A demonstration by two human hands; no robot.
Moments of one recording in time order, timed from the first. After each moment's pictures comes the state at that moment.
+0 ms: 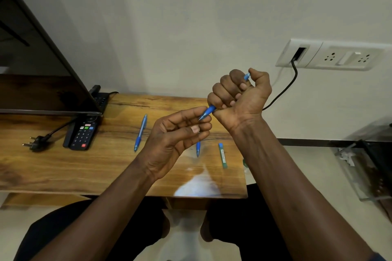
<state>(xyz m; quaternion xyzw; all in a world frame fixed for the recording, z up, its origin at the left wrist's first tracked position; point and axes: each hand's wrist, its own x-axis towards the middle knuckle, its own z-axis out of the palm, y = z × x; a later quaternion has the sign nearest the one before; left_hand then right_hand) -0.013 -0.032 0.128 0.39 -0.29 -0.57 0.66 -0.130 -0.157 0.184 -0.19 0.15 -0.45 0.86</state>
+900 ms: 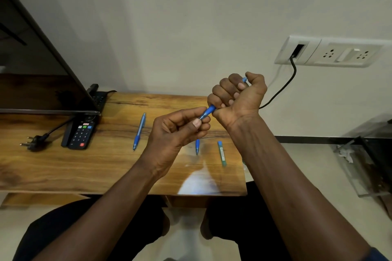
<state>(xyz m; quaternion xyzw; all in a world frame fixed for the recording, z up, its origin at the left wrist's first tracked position) -0.021 -0.035 0.125 0.46 -0.33 -0.50 0.66 -0.128 -0.160 0.179 -0.13 0.24 -0.47 0.84</state>
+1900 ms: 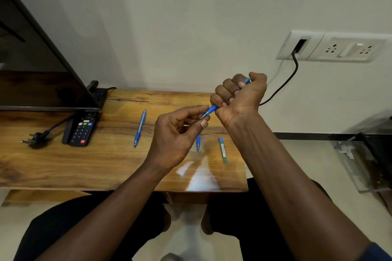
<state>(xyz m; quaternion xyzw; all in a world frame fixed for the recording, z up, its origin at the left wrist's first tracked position) -0.024 -0.038 0.114 0.56 -0.47 -0.31 0.60 -0.123 -0.154 0.182 -0.14 0.33 -0.51 0.78</state>
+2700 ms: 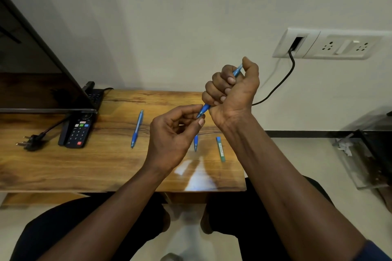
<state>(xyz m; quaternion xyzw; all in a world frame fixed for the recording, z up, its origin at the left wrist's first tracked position) -0.029 -0.038 0.111 0.56 -0.46 -0.28 0.63 -0.121 -0.147 0.185 -0.24 0.25 -0.49 0.80</state>
